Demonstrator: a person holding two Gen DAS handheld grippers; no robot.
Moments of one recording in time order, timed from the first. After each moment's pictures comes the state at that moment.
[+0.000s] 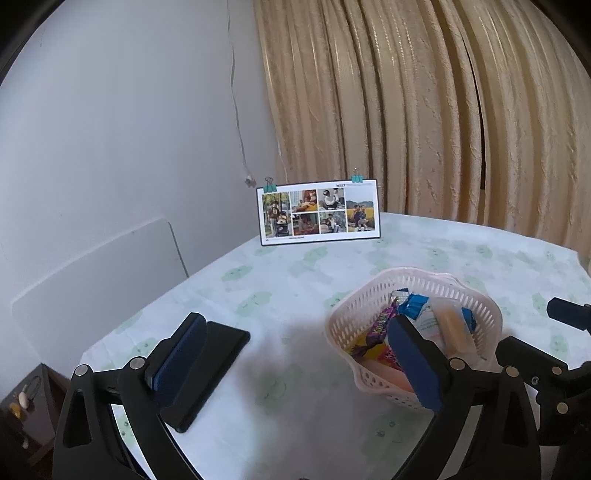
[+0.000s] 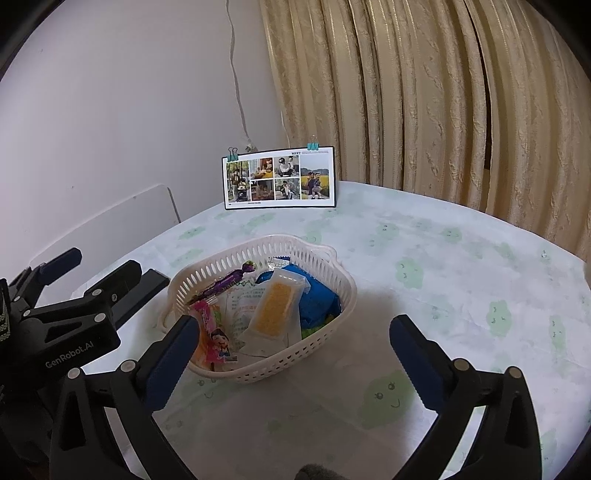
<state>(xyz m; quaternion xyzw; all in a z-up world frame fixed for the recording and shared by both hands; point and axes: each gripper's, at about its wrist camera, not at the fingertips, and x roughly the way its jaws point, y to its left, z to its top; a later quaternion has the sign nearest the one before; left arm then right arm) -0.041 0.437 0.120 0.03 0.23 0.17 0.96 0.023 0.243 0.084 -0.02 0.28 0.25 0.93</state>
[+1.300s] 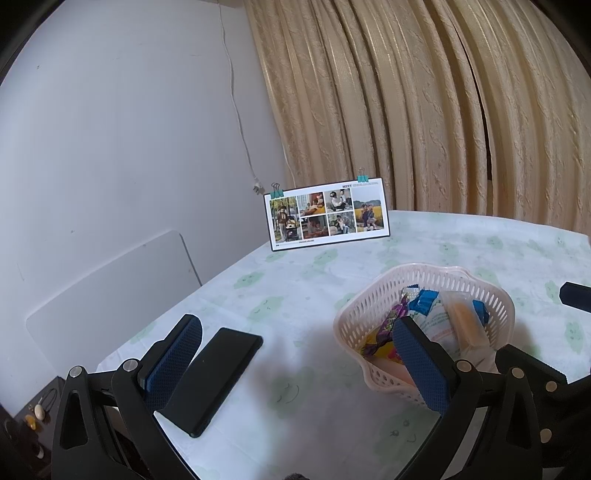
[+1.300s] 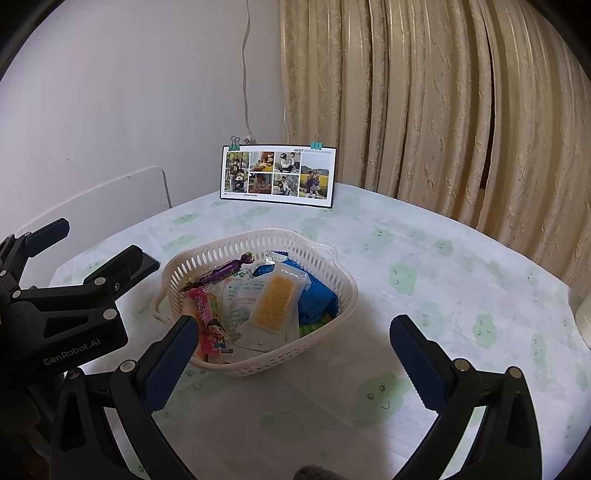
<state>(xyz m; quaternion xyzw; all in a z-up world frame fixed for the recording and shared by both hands) -0.040 0.432 0.117 0.06 0.22 0.18 0.96 0.015 0.259 0.083 -0.07 0.27 0.23 0.93</state>
